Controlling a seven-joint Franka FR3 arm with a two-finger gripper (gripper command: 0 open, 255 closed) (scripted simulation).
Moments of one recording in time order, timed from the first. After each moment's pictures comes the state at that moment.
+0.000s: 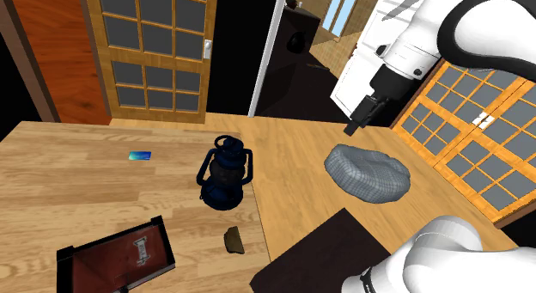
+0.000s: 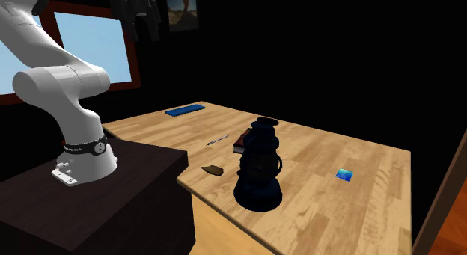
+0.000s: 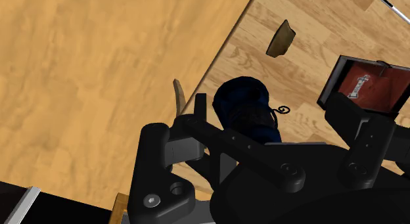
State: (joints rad) arm 0.01 -0.79 -0.03 -2.32 0.06 1.58 -0.15
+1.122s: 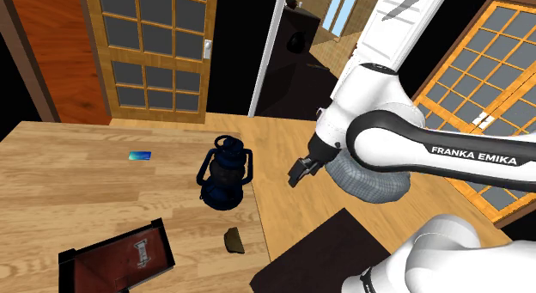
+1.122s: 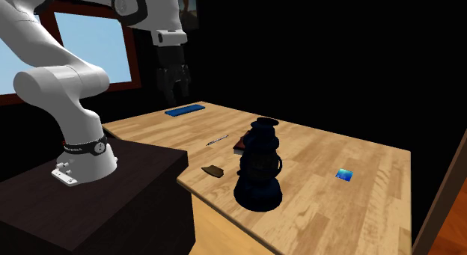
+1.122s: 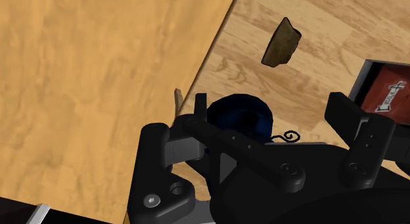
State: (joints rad) arm 0.06 -0.71 0.21 -2.70 0.17 2.07 0.10
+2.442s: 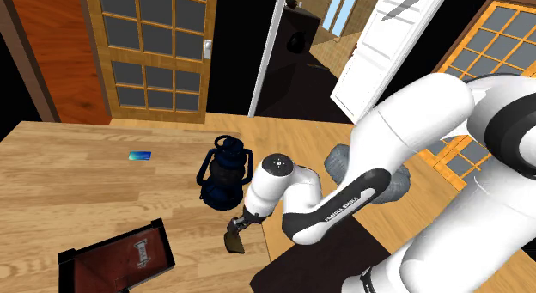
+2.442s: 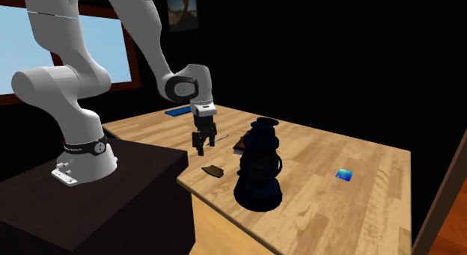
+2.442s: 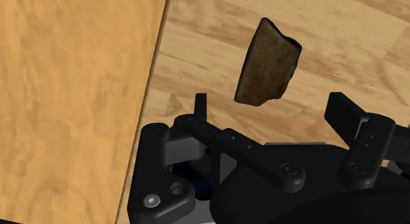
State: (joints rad) arm -0.06 0.14 0.53 -2.66 -0.44 2.80 0.94
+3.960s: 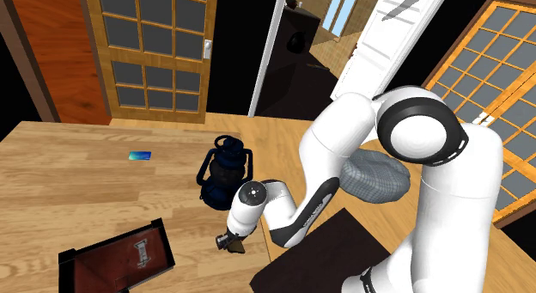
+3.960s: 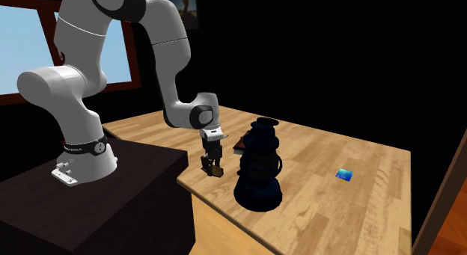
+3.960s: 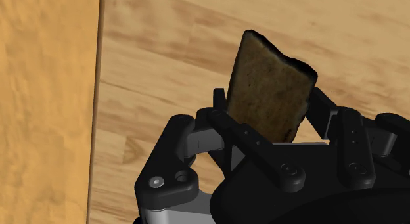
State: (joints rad) arm 0.24 0.53 0.20 -2.43 -0.94 2.90 1.41
